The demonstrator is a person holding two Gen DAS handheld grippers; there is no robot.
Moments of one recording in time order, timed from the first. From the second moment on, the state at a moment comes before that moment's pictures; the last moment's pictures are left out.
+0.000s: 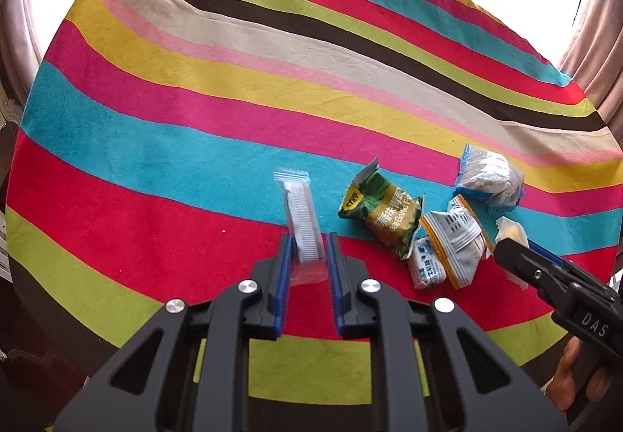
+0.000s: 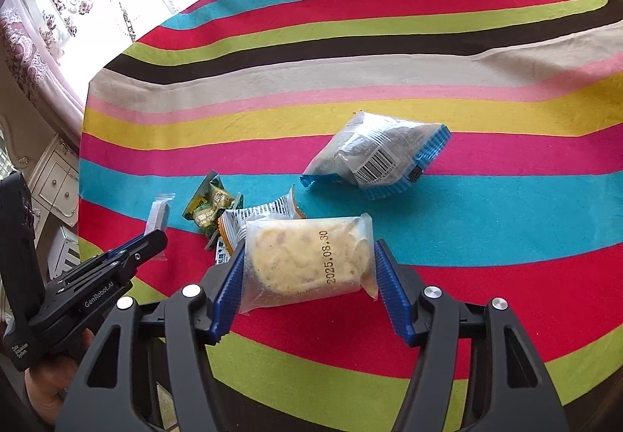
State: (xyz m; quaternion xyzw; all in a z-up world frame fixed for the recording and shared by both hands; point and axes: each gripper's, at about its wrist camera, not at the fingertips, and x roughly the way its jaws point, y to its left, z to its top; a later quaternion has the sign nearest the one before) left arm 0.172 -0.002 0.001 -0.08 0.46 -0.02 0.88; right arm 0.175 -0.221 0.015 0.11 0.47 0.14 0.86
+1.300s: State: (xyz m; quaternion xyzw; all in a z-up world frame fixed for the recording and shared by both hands) left arm 0.065 -0.140 0.036 0.00 0.47 -0.19 0.86; right arm 0.013 -0.362 0.036 0.09 0.46 -0.04 0.88
